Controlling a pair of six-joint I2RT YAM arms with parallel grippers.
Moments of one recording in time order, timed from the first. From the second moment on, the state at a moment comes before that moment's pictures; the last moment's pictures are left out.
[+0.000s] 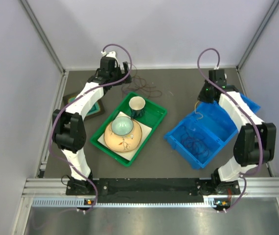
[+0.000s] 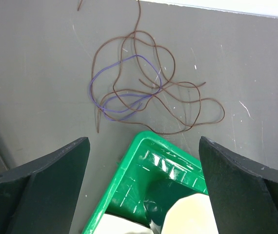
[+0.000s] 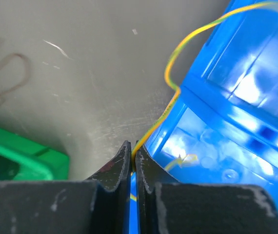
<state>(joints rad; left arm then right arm) -0.29 1.86 1.61 -0.30 -0.01 -0.38 0.11 1.61 1.26 -0.52 0.04 0.53</state>
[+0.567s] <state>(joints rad) -0.29 1.86 1.61 -0.30 0.03 -0.38 -0.31 1.48 1.45 -0.57 -0.15 0.52</state>
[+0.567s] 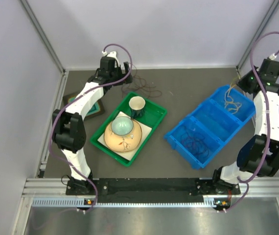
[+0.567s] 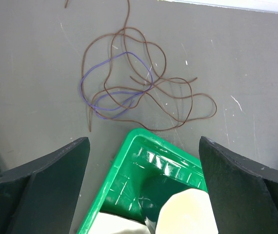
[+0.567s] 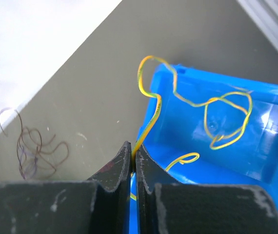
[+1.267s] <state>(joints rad) -0.29 1.85 1.61 -0.30 0.04 -0.36 -0.33 1.55 1.21 -0.55 0.08 0.36</state>
